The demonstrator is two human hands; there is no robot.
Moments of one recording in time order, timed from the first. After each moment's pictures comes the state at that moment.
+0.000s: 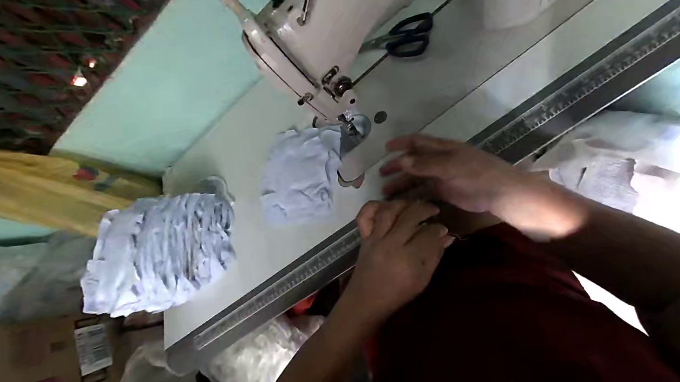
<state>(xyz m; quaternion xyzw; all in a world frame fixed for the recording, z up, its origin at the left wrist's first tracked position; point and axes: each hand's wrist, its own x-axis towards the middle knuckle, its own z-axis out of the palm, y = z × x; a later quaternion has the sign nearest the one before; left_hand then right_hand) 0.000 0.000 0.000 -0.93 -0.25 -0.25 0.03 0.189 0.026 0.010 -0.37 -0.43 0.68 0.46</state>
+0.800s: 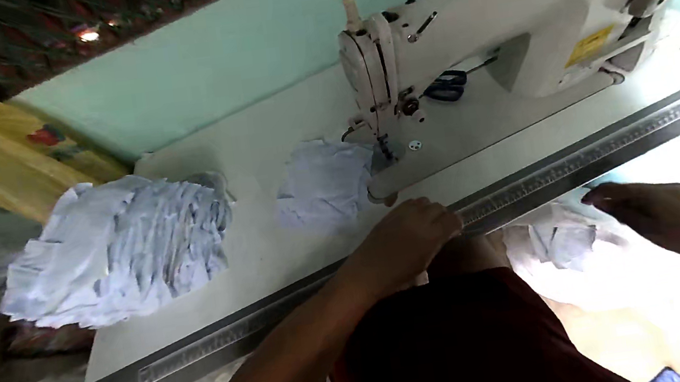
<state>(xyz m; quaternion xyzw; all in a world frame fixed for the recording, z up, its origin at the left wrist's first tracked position) -0.027 0.064 0.021 -0.97 -0.14 -0.19 -0.07 0.337 -0.045 -0.012 -0.69 -0.69 0.16 0.17</state>
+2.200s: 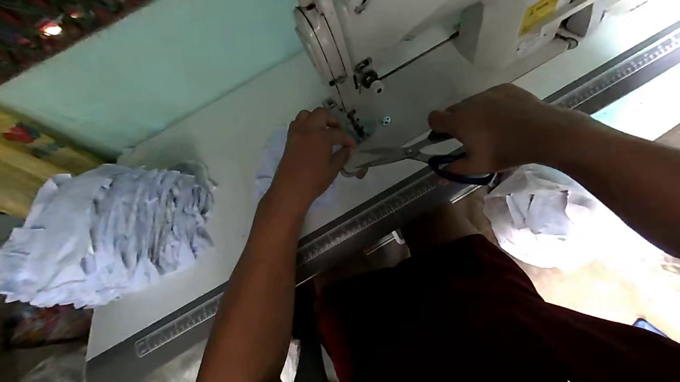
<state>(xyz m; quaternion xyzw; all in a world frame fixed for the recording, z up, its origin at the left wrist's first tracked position) -0.057 0.119 0.077 -0.92 -0.35 -0.15 -0.05 0.219 0.031 0.087 -0.56 -0.83 0.03 -0.01</state>
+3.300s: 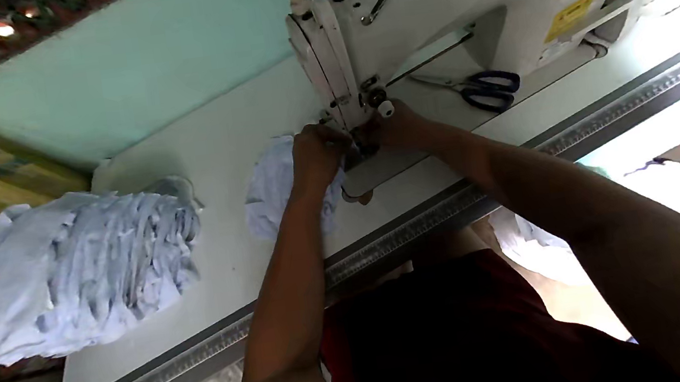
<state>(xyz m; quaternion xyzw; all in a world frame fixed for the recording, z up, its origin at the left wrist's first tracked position) -0.028 0.194 0.029 -0.76 -0.57 -0.22 -0.23 0.161 0.181 0.021 -0.53 -0.73 0.31 0.32</state>
